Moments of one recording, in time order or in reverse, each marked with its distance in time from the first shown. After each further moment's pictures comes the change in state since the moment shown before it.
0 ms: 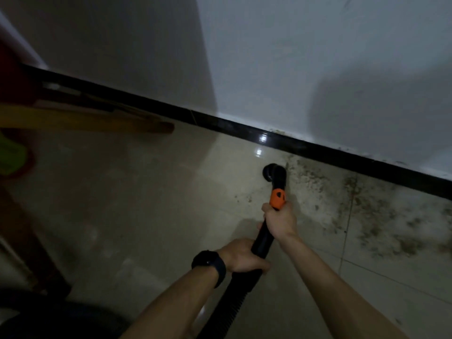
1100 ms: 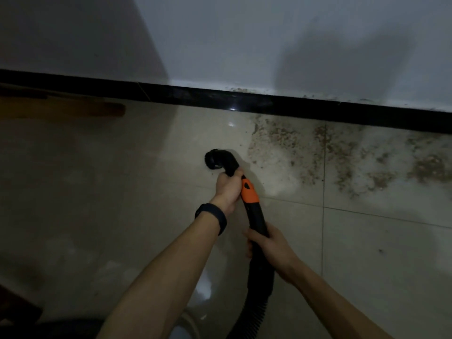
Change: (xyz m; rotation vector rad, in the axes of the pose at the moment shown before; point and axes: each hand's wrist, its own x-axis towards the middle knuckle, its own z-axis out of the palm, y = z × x) left_hand 0.103 0.022 -0.005 -0.984 0.424 0.122; right_hand -0.075 0.112 -0.021 0.196 -0.295 0.063
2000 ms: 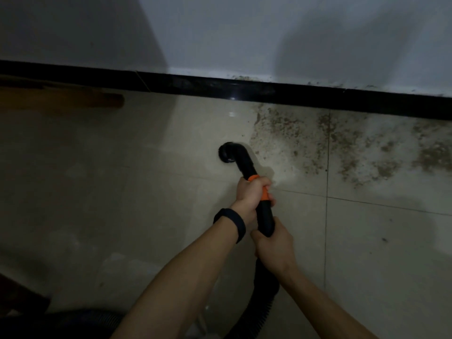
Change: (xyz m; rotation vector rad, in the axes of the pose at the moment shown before) left_hand -0.044 -0.024 0.026 -0.088 -0.107 -0.130; right_hand -0.009 0.025 0.017 -0.195 0.295 -0.030
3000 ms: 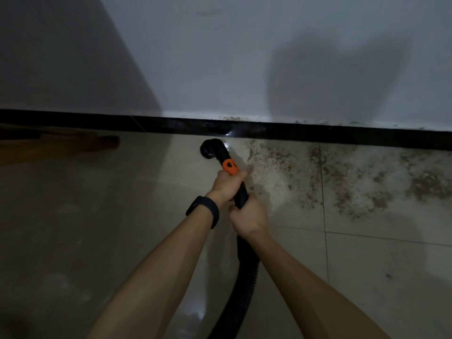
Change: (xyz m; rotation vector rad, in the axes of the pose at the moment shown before) left_hand 0.058 0.110 -0.010 0.580 0.015 0.238; right_hand 0.095 -0.117 0.024 -0.196 0.081 -0.129
